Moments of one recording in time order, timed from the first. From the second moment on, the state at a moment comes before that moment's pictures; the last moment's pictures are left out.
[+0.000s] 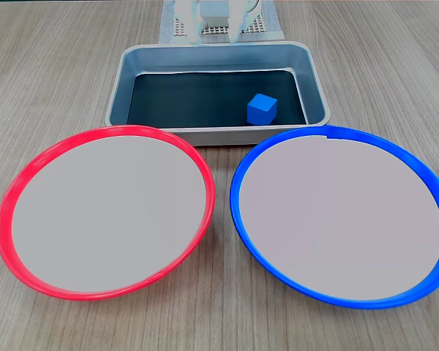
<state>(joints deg) 4.5 147.0 141.0 60.9 -77.6</state>
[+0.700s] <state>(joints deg) -0.8 106.1 132.6 43.8 -104.6</state>
